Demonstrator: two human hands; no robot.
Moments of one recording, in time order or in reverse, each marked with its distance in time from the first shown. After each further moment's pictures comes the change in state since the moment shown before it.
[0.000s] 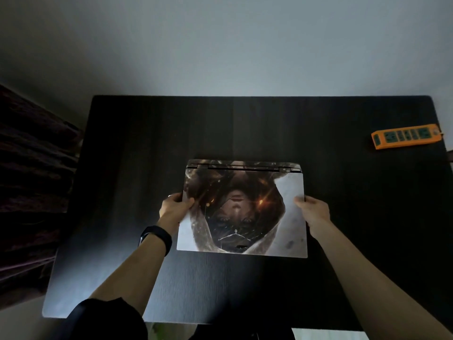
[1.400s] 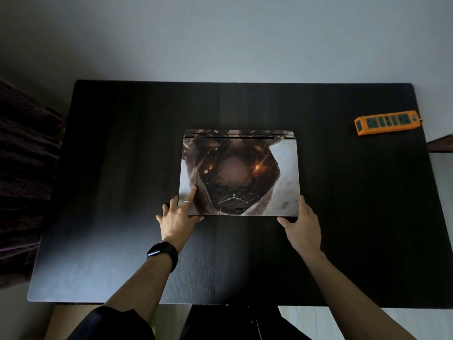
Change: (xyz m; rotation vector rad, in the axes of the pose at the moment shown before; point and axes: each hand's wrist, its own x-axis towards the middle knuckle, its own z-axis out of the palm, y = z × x) left_hand -0.059 -0.054 0.048 0.809 0.139 0.494; right_hand -0.022 0.094 -0.021 -0.590 0.115 -0.444
